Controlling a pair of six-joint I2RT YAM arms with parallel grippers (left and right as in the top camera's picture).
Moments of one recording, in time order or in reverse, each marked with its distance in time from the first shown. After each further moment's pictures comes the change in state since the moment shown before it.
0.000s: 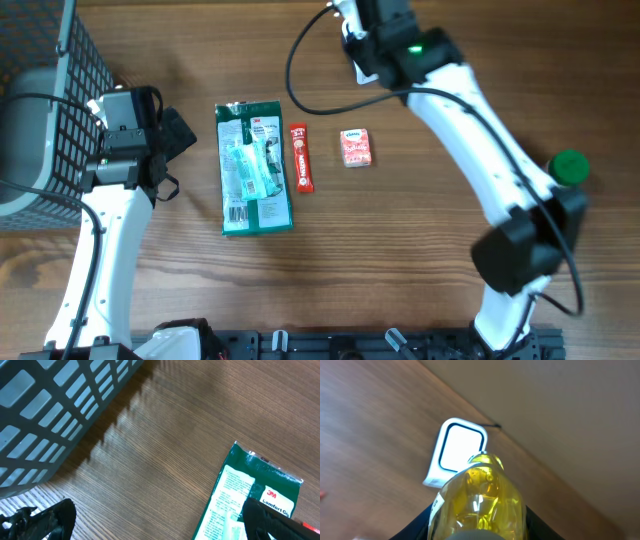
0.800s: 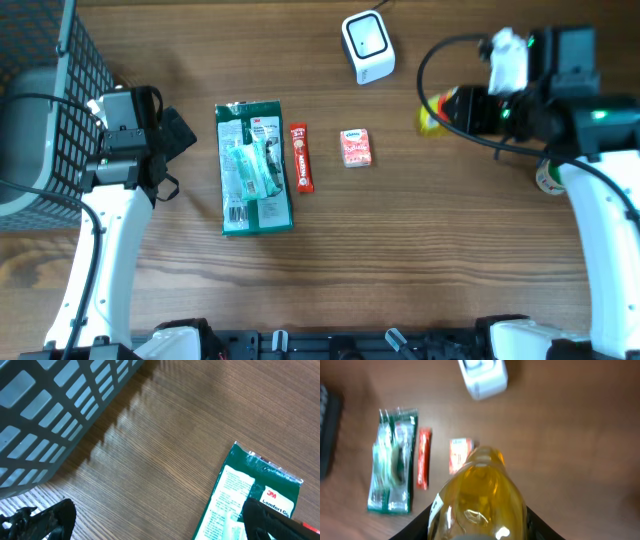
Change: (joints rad) left arm 0.000 0.000 0.000 0.000 0.000 0.000; right arm -0.392 -0.565 -0.316 -0.441 -0.650 0.507
